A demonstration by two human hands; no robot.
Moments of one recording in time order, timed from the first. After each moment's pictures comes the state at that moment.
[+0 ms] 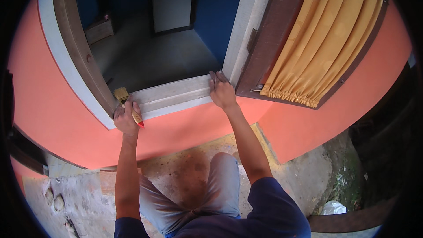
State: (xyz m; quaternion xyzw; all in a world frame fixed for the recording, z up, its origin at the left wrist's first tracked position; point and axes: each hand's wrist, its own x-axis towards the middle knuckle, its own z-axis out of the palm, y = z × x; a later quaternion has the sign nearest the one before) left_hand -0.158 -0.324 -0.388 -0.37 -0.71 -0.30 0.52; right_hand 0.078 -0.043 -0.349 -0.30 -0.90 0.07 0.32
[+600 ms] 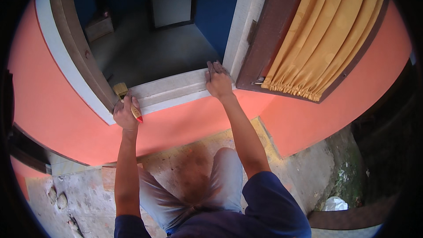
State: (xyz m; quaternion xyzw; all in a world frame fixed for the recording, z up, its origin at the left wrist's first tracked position) left_hand -0.155 -0.324 -0.389 -0.37 -0.74 -0.30 0.48; right_hand 0.063 -0.026 -0.368 -0.26 -0.90 -0.01 0.36
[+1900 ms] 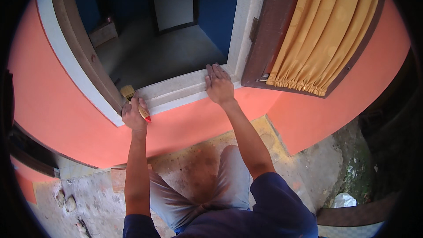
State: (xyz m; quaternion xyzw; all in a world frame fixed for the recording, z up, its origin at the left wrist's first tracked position) left_hand -0.153 -0.322 -0.392 -0.37 -0.73 -0.32 0.47; right_hand 0.063 -0.067 -0.370 -0.28 -0.89 0.00 0.35
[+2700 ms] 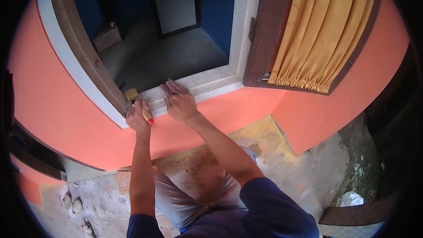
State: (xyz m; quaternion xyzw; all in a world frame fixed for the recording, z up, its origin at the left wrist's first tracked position) left_hand -0.160 -0.324 -0.392 -0.37 -0.72 -0.32 0.49; right_hand -0.020 -0.183 -0.370 -0.15 -0.92 0.08 0.36
